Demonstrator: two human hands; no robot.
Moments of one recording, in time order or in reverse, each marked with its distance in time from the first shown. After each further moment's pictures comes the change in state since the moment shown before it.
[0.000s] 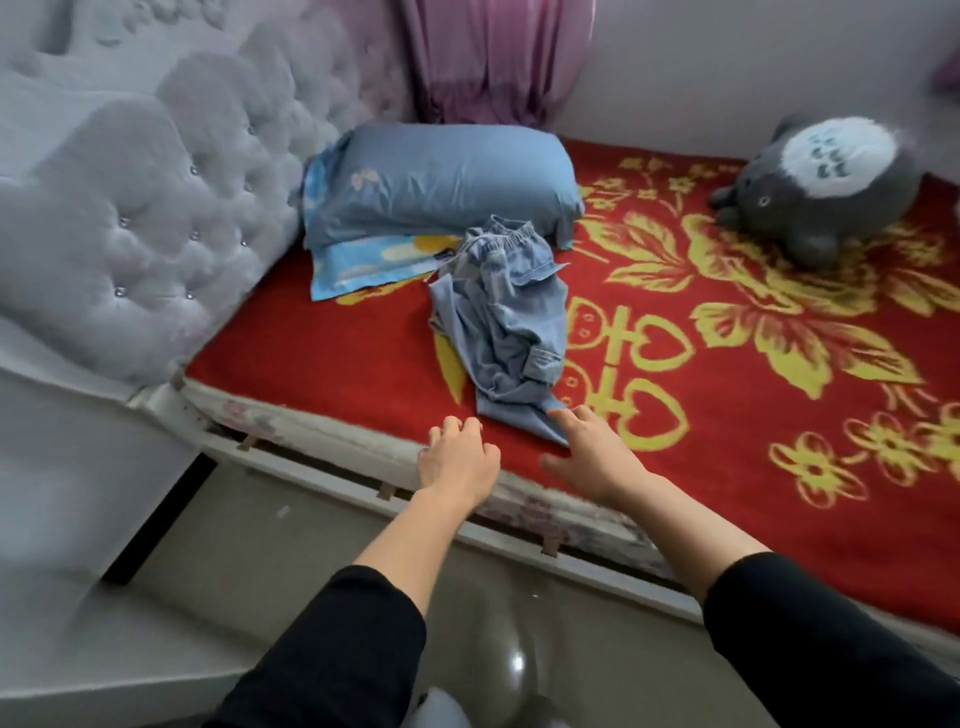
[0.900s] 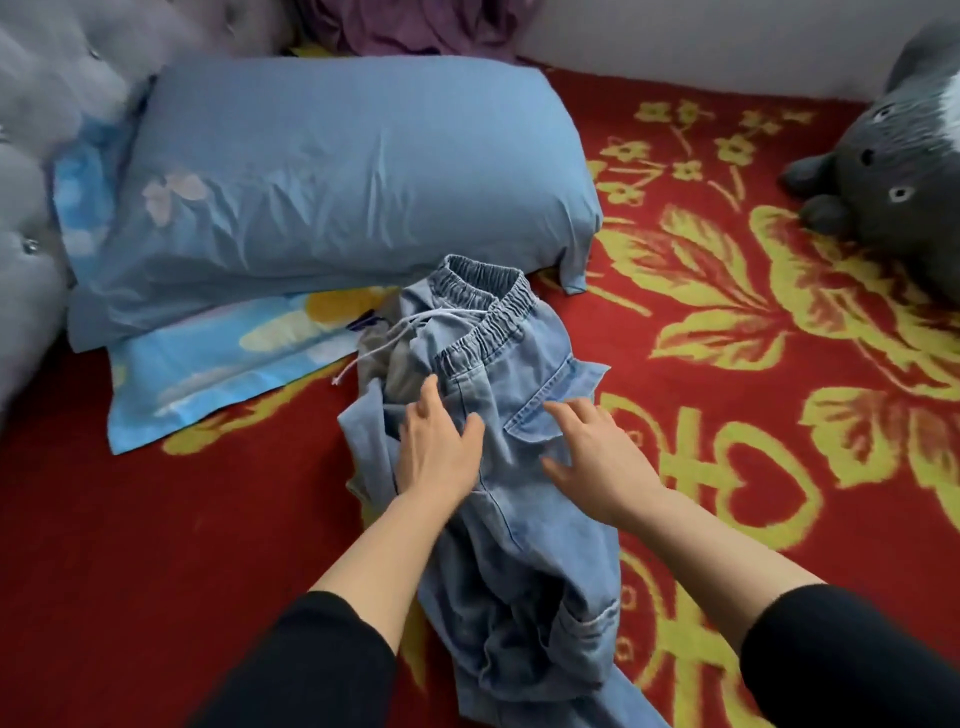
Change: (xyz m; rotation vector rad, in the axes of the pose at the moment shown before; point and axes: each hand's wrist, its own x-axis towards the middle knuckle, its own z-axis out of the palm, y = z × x) left_hand 0.543 0.042 0.014 -0.303 0.018 -0.082; right_hand 0.501 0.105 -0.037 -0.100 -0.002 0.082
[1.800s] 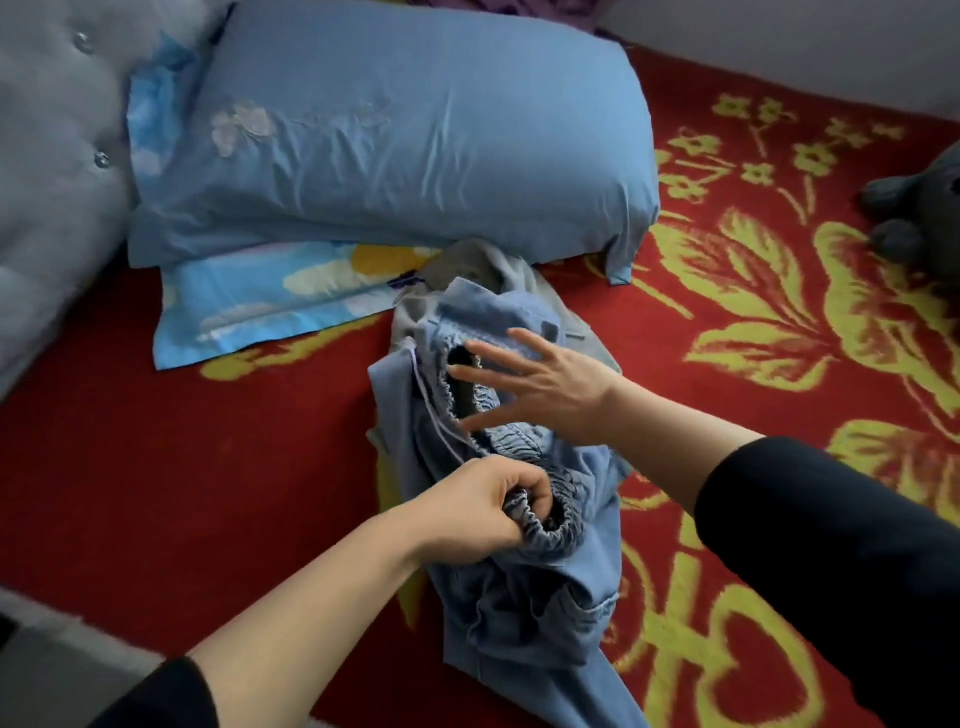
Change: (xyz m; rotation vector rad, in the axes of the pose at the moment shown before) left_hand -0.072 -0.003 -0.035 -0.293 -0.704 0.363; right_hand 0.056 -0.041 -0.037 -1.033 -0.116 -0.920
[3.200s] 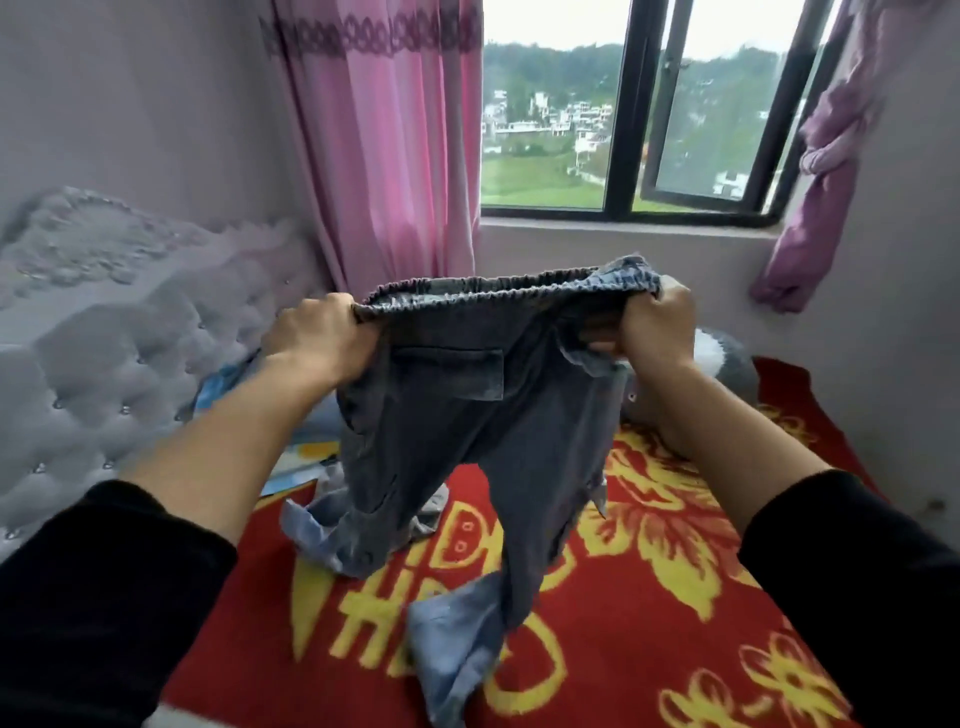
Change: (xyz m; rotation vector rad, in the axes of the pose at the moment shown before) left_hand -0.229 0.428 0.195 0.849 1.207 -0.163; right_hand -0.579 -0.077 -0.197 1.503 1.586 1.270
